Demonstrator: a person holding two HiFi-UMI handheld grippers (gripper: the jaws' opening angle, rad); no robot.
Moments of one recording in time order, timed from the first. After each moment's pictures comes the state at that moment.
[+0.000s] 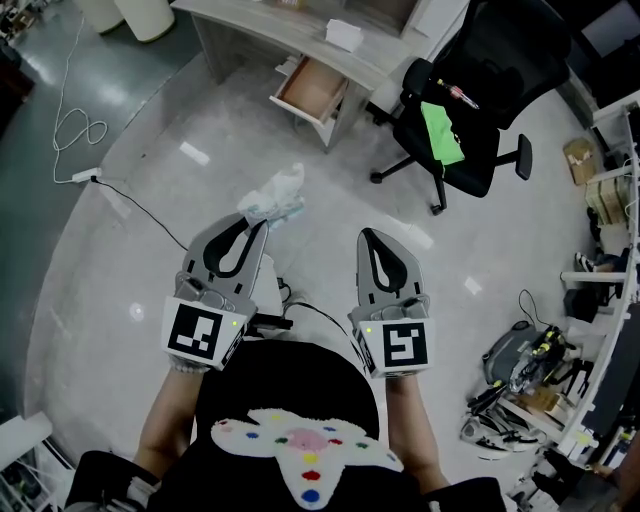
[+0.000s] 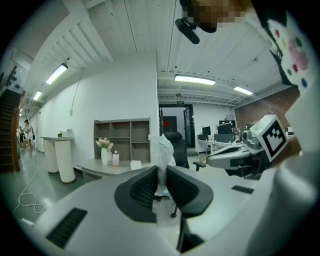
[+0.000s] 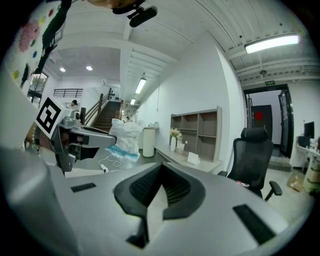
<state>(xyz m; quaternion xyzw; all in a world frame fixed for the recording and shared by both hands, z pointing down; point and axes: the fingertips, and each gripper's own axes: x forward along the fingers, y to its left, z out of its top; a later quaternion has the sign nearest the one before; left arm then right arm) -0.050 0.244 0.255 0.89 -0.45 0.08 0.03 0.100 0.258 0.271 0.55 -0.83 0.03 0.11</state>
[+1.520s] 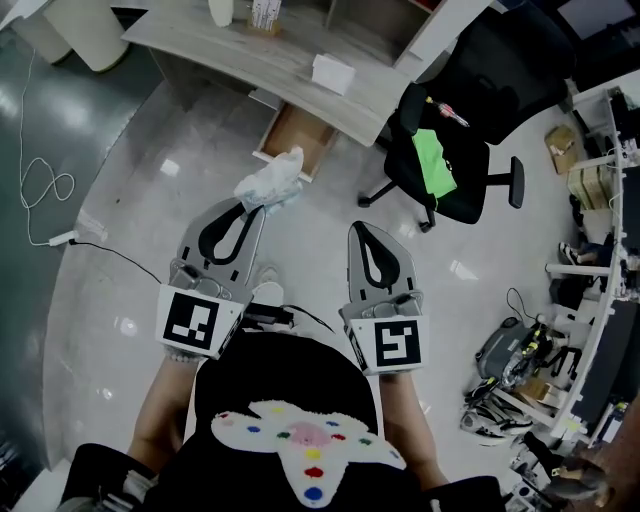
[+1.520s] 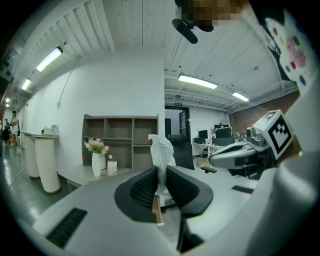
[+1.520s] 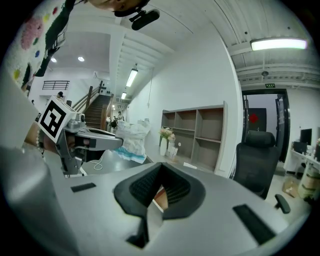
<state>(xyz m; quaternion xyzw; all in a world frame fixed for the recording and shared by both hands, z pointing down) -0.074 -0.009 0.247 0.91 -0.40 0.06 0.03 0.058 0.031 0.255 0.59 -0.80 0.02 0.13</state>
